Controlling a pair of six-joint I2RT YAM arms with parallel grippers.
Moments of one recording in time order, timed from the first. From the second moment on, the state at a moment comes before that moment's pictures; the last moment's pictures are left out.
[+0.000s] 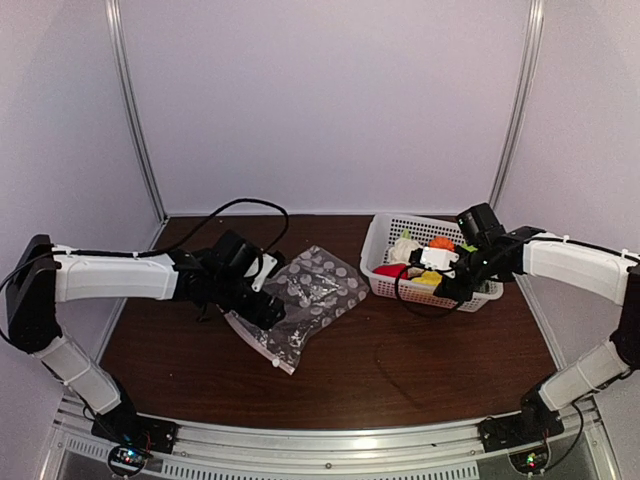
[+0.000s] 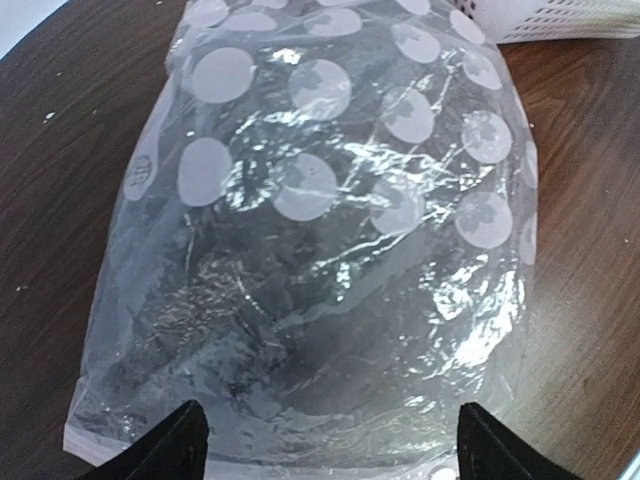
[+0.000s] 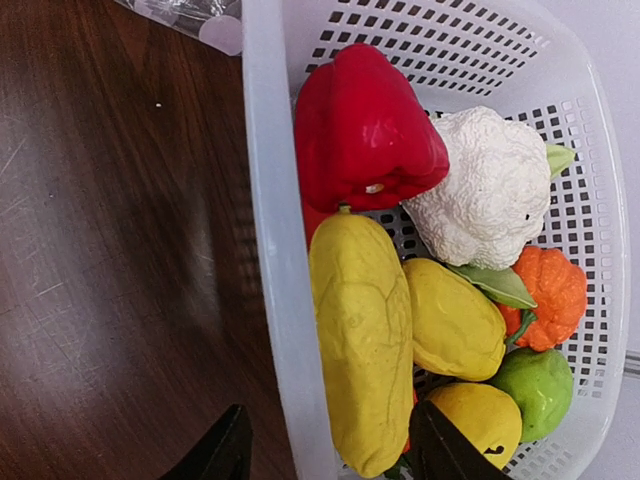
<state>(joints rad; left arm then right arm) -0.80 1.56 0.97 -0.34 -0.03 -0.13 0.41 1.36 0.95 -0.54 -0.06 -0.81</state>
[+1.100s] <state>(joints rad) -0.69 1.13 0.28 0.06 -0.11 -0.95 0.48 1.35 1.00 -0.59 -0.06 -0.68</state>
